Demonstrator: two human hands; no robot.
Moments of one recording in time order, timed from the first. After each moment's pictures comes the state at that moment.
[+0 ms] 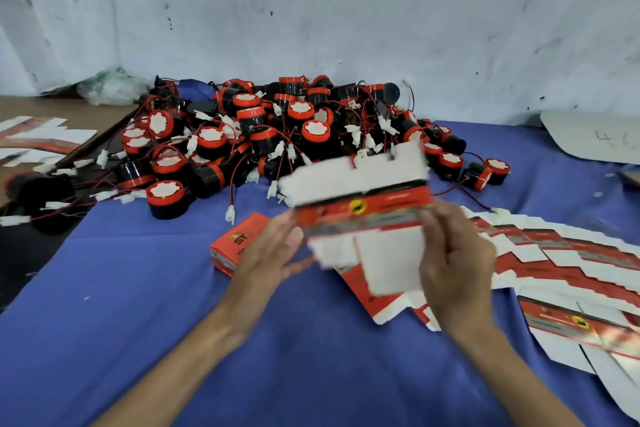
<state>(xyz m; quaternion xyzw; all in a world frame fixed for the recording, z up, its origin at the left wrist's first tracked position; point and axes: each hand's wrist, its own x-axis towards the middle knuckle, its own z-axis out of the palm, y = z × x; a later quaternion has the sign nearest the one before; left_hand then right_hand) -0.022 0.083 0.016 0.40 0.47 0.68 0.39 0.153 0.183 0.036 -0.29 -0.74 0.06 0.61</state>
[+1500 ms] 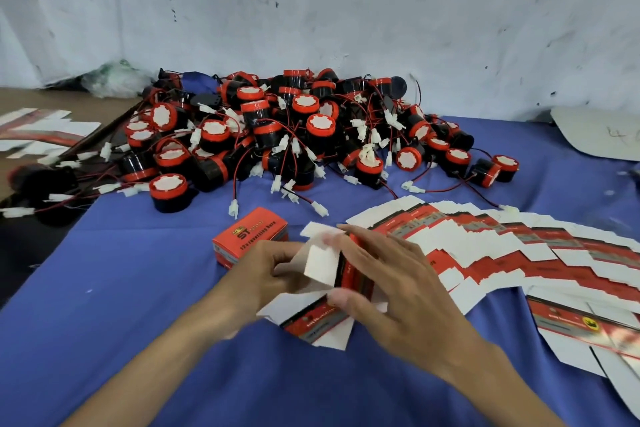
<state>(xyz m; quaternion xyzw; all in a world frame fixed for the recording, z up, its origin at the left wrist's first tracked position) -0.036 0.073 0.026 0.54 0.57 0.48 0.39 0.145 0.149 0.032 -0.17 -0.93 0.07 0.31</state>
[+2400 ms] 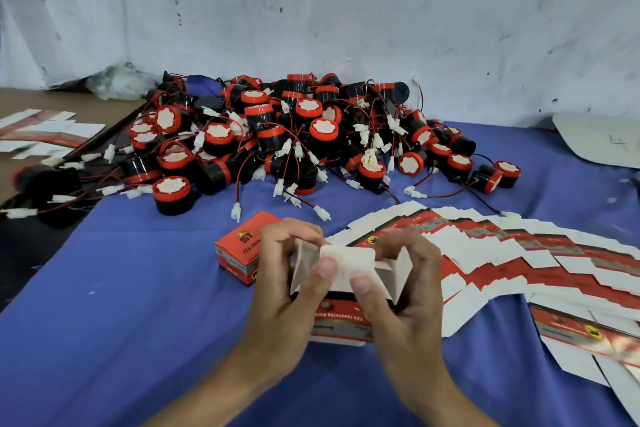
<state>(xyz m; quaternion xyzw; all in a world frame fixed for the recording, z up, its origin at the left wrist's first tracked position) 0.011 0.067 0.018 0.52 0.46 0.71 0.12 0.125 0.118 0.023 -0.18 -0.68 0.42 0.57</state>
